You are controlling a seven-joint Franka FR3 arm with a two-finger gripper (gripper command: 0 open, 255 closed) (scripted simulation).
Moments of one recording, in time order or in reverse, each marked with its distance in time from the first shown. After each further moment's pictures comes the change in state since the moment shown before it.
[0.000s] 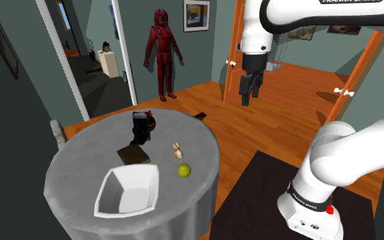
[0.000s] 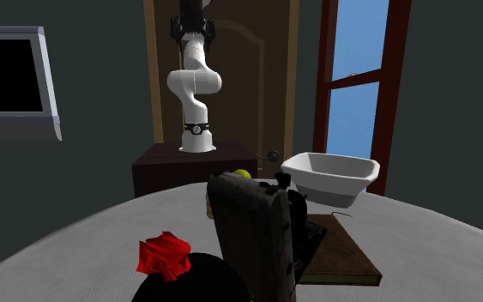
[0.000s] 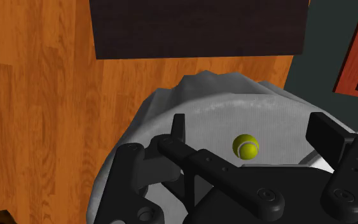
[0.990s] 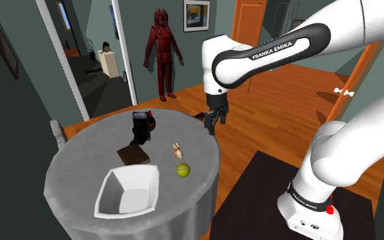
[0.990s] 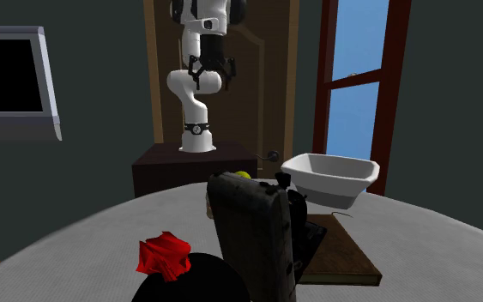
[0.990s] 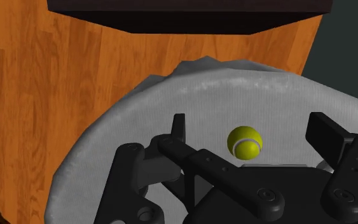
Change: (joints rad) arm 0.039 0.348 0.121 -0.095 0.018 0.427 0.086
